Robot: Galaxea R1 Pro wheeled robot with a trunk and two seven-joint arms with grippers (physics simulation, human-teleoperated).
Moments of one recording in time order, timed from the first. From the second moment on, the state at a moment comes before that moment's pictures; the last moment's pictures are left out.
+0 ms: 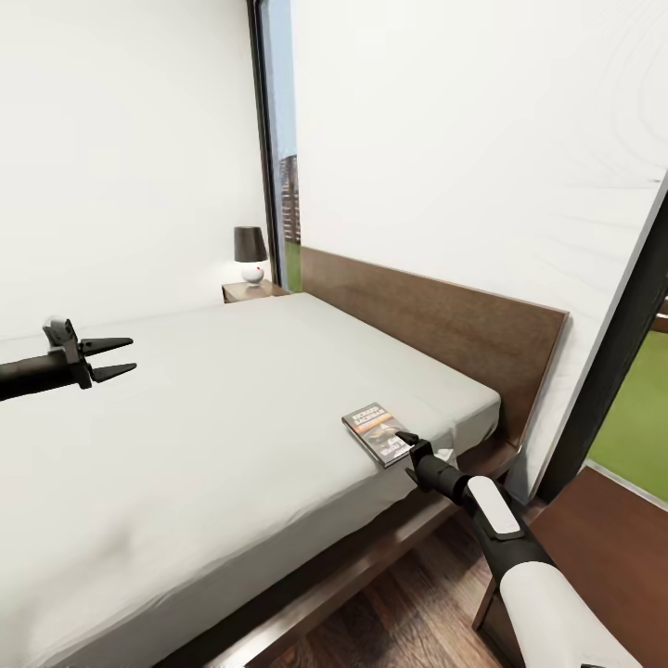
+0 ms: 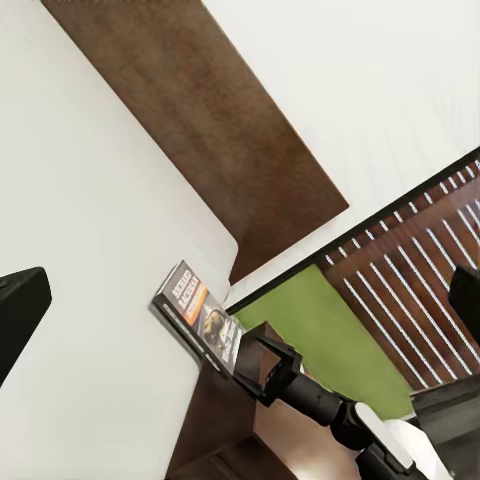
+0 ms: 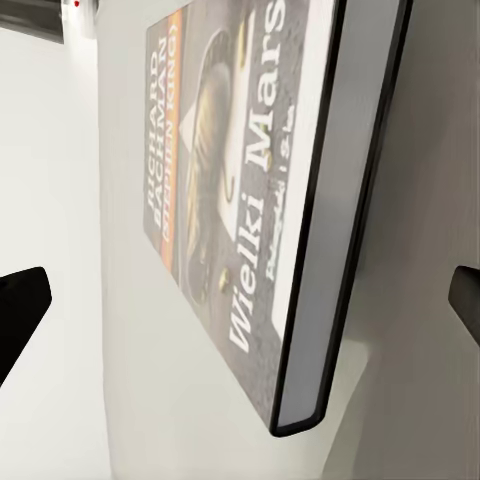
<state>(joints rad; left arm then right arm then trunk) -1.18 0.56 0.40 -0.50 -0.16 0.99 -1.54 -0.68 0.02 -0.17 -0.73 -1.13 0.54 0.02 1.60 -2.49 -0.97</state>
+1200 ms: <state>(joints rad) -1.18 0.56 0.40 -0.50 -0.16 0.99 -1.54 -0.68 0.02 -0.17 -0.73 -1.13 0.54 0.02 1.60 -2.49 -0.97</state>
